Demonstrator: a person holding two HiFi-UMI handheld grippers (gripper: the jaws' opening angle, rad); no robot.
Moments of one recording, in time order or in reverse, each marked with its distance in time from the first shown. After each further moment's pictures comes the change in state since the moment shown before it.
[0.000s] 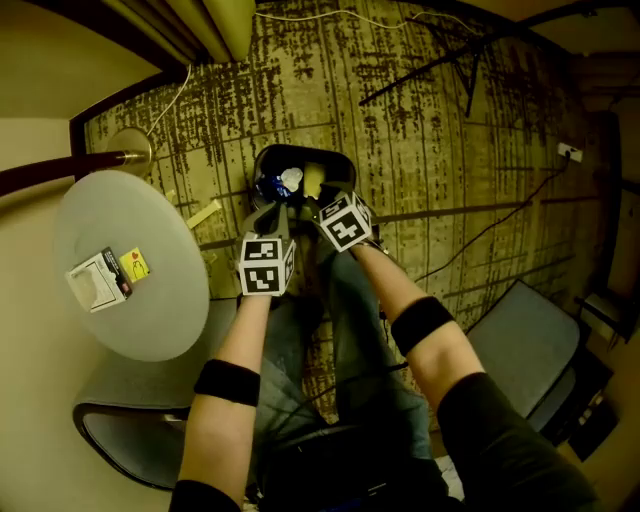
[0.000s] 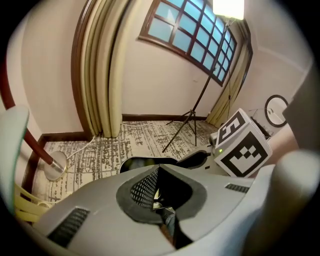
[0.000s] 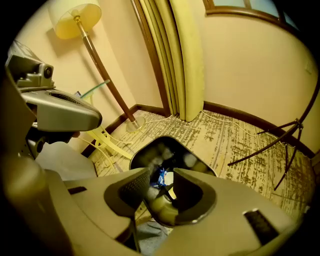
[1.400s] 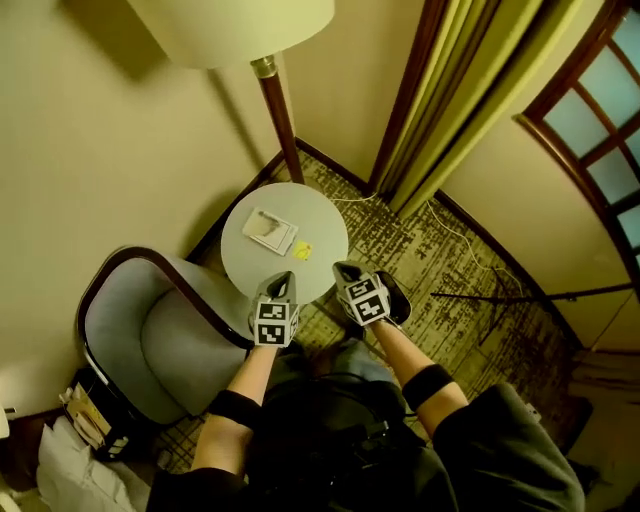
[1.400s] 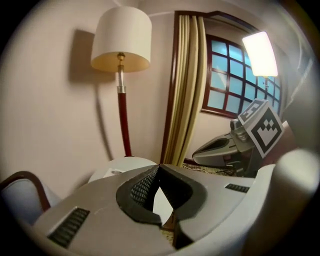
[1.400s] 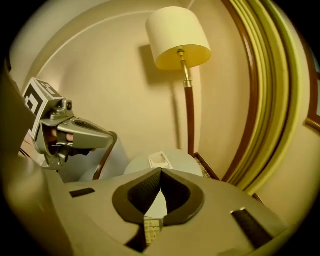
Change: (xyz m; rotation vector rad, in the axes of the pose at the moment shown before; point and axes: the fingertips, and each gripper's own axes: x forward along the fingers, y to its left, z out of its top) left arm -0.506 0.070 0.051 -0.402 -0.403 0.616; right arm -0.280 0.369 0.259 -0.682 -0.258 0.404
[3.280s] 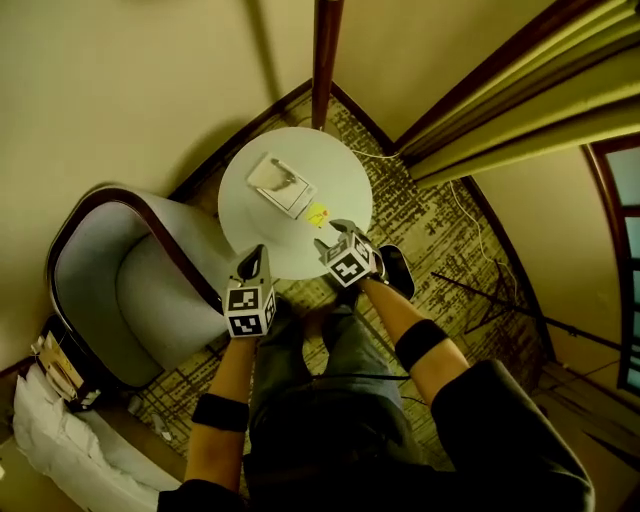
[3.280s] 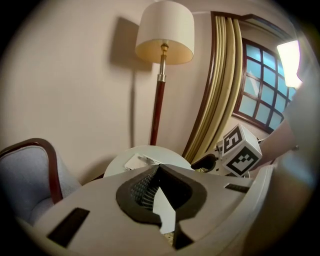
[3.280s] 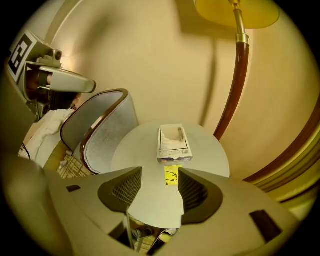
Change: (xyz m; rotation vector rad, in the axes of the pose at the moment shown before) left arm 0.011 0.135 -0.067 -0.217 0.020 0.185; right arm 0.178 0.034 -0.053 -0.276 0.357 0.172
